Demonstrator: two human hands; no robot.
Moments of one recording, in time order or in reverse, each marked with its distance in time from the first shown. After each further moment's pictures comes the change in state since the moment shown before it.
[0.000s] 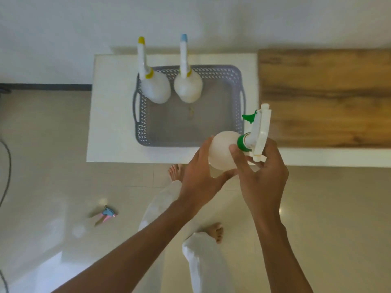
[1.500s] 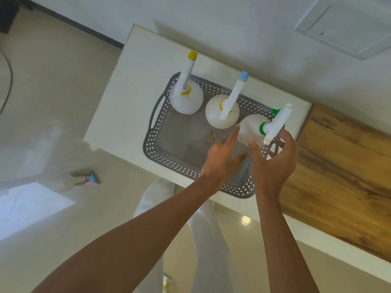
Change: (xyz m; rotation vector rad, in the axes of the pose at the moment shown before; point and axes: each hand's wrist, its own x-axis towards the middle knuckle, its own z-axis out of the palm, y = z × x) left_hand 0.175 -0.002 0.015 -0.001 0.143 -0.134; right_hand 0.177 0.028 0.109 -0.284 -0.142 -0.059
